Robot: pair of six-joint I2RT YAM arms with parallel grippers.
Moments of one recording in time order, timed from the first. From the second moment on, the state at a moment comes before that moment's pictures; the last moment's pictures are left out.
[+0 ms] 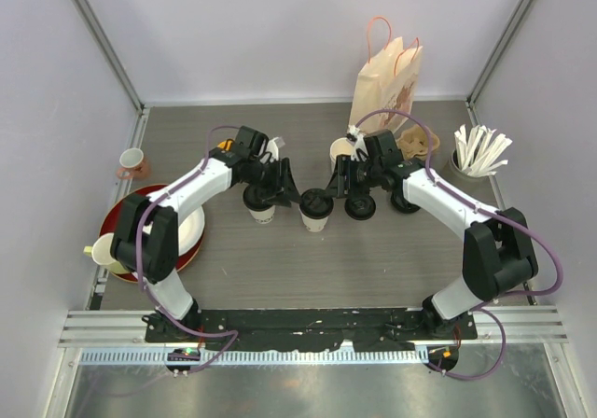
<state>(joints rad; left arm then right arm) -0.46 1.71 1.26 -0.55 0.58 -0.56 0.42 1.53 1.08 -0.37 -0.44 0.42</state>
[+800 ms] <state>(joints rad) -0.45 1.76 1.25 -0.49 0.71 -0.65 0.44 1.55 1.08 -0.34 -0.44 0.43</state>
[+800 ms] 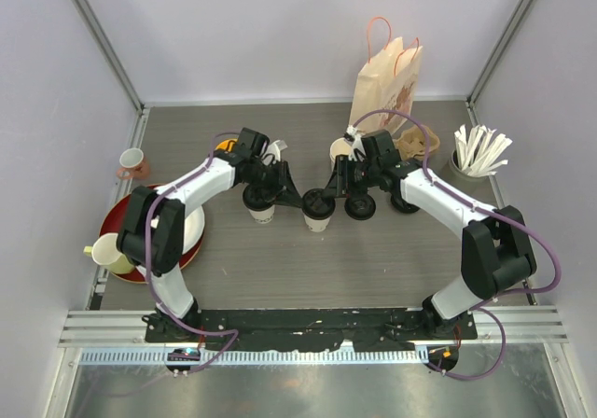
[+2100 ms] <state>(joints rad) -0.45 1.80 1.30 -0.55 0.70 -0.60 0.40 1.55 0.99 -0.16 -0.55 0.40</state>
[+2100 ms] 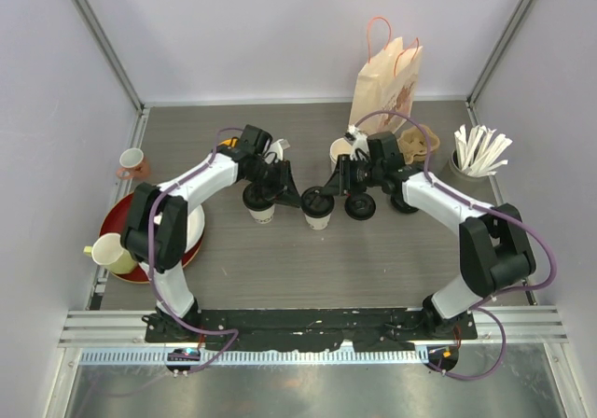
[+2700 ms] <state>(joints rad) -0.46 1.73 1.41 -0.67 0.50 -0.41 0.41 1.74 1.25 -0.38 -0.70 0.13</state>
